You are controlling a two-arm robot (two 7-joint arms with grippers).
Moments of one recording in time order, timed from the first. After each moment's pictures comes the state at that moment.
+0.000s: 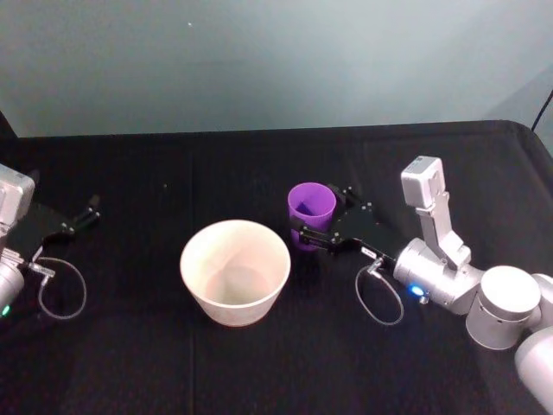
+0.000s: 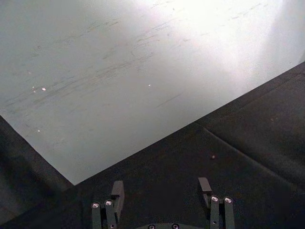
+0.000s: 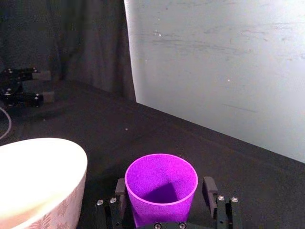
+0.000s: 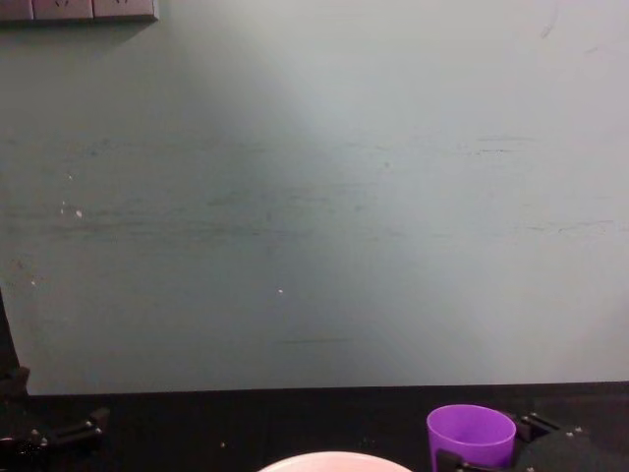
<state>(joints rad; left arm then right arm) -0.20 0.60 0.45 -1.41 -0.25 -0.12 0.03 0.35 0.36 -0.43 -1.08 0.38 -0.26 0.54</state>
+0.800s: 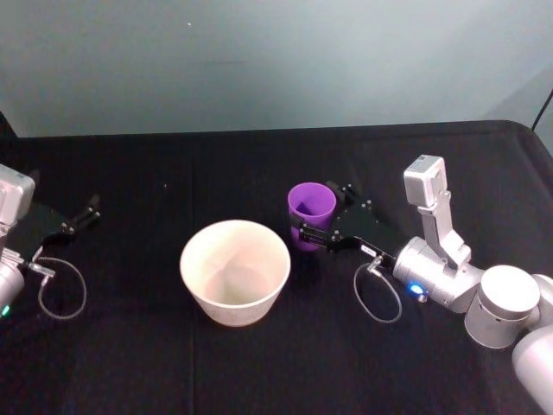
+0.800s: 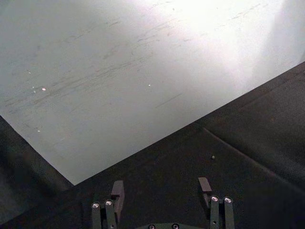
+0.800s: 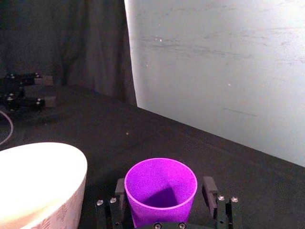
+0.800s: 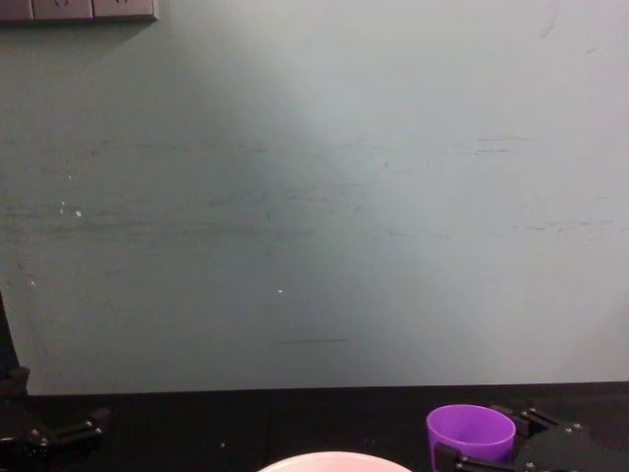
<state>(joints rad) -0.20 0.60 0.45 -1.41 -0.25 -0.12 0.03 0.36 0.34 -0.40 -1.05 0.37 -0.28 0.57</state>
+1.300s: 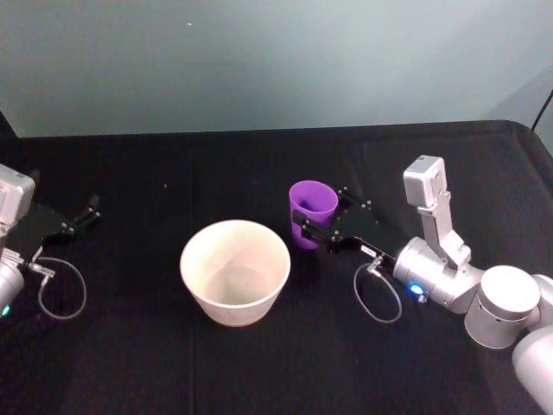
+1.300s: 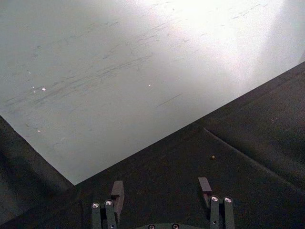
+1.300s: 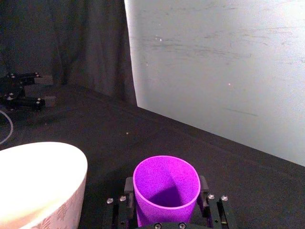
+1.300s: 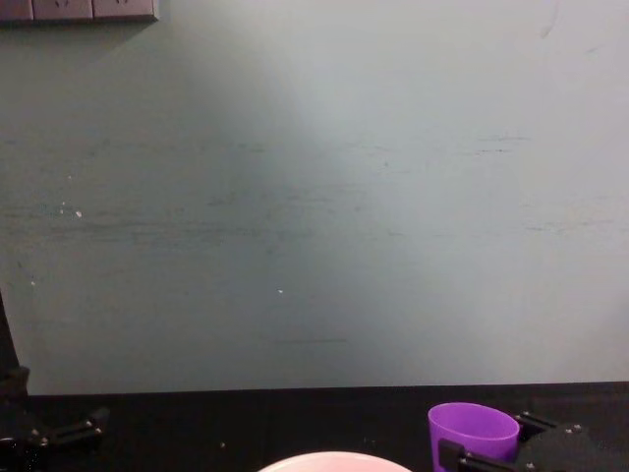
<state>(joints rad) -0.20 0.60 0.45 -1.41 -0.25 -0.12 0.03 0.36 0.34 -0.40 -1.05 0.37 -0.28 0.57</state>
